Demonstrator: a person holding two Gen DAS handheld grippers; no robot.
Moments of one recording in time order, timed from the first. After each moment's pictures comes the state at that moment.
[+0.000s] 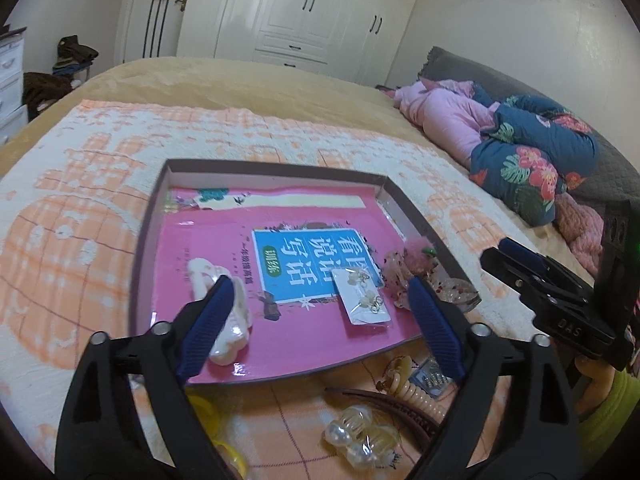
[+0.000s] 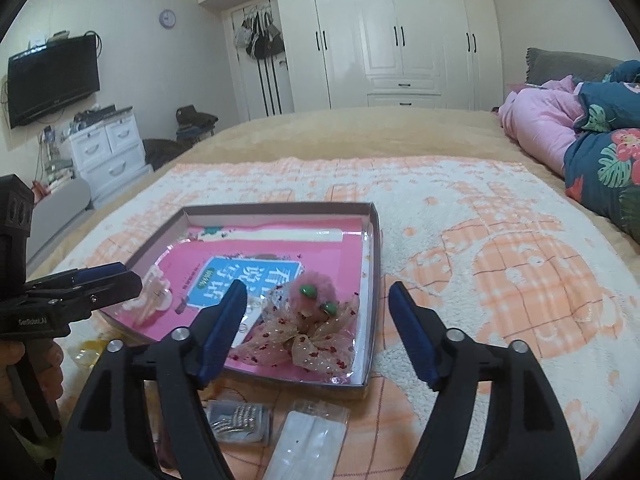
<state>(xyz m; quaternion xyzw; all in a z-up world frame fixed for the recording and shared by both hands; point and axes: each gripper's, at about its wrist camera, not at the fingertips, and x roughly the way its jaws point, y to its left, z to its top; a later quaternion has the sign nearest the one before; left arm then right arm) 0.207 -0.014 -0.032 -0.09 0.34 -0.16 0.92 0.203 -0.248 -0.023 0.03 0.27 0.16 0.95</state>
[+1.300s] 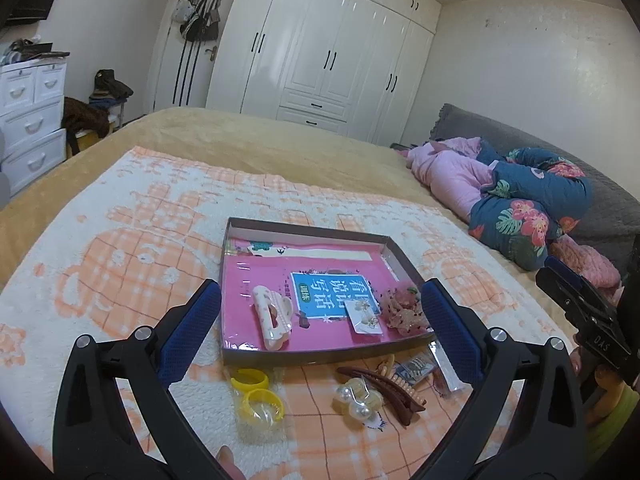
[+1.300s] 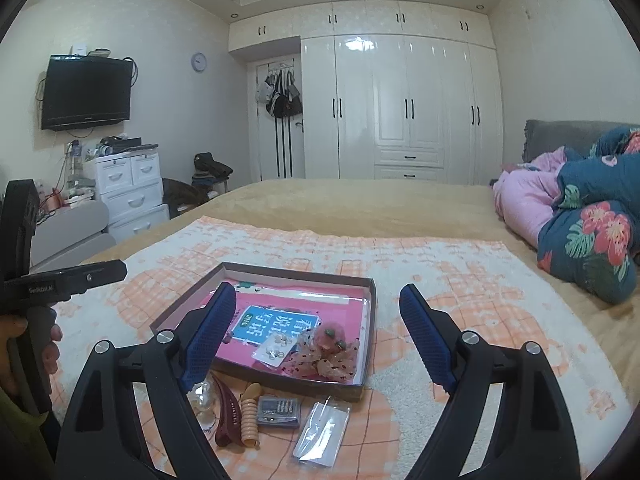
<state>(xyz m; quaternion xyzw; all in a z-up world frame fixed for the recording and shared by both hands) 0.119 0.028 0.028 -0.11 0.24 -0.11 0.96 0.103 -0.252 0.047 -0.01 0.15 0.16 0.97</state>
